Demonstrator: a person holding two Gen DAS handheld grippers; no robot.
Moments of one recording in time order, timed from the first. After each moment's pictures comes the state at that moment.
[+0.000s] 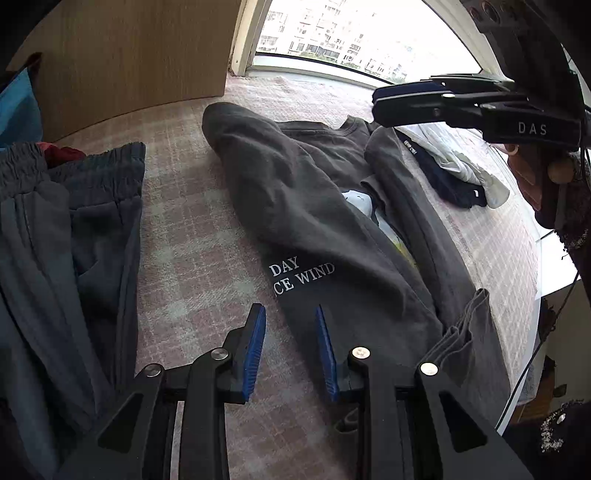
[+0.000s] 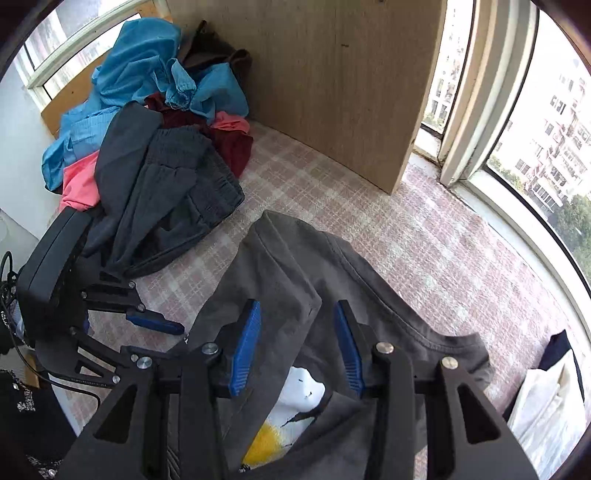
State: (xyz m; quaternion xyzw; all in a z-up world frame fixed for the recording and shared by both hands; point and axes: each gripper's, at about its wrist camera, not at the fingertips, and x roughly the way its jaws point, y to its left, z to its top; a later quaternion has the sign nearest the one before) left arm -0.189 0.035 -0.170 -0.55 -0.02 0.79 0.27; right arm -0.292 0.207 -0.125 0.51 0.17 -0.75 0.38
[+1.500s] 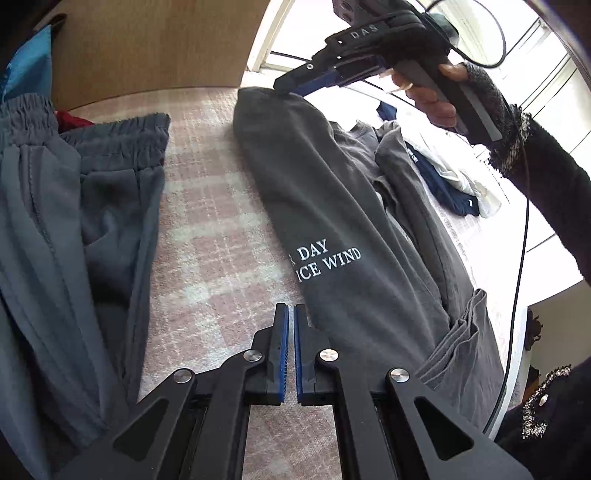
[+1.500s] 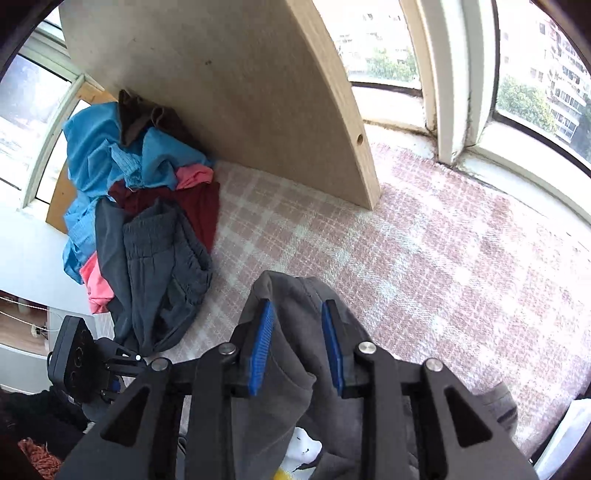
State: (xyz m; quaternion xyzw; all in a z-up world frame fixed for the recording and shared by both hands) left arm -0.181 -0.004 -0.176 -0.53 -0.06 0.79 0.29; right arm -0.377 0.254 -0.146 0.59 -0.03 -0.72 0.37
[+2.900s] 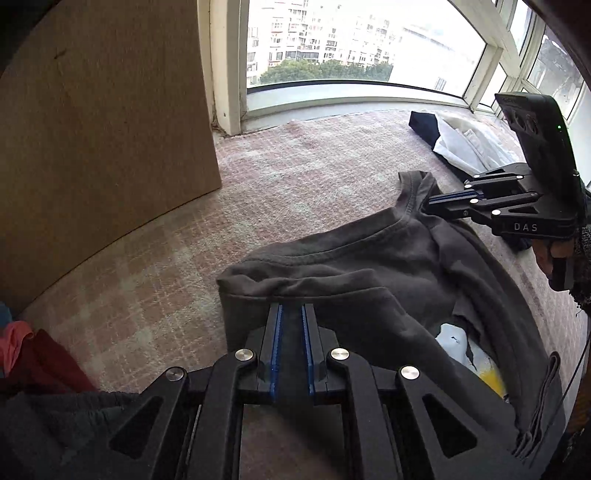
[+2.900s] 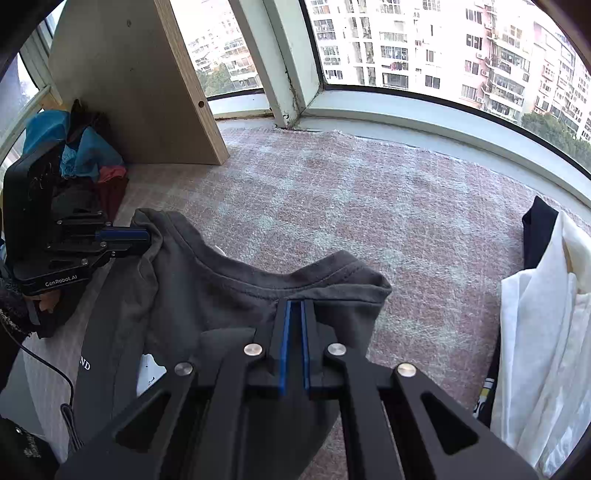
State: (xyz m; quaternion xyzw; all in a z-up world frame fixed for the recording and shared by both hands) left arm -0.338 0.084 -0.200 -0.50 0.09 0.82 0.27; right arm -0.319 0.367 -0.185 0.50 -0.02 -0.83 0.24
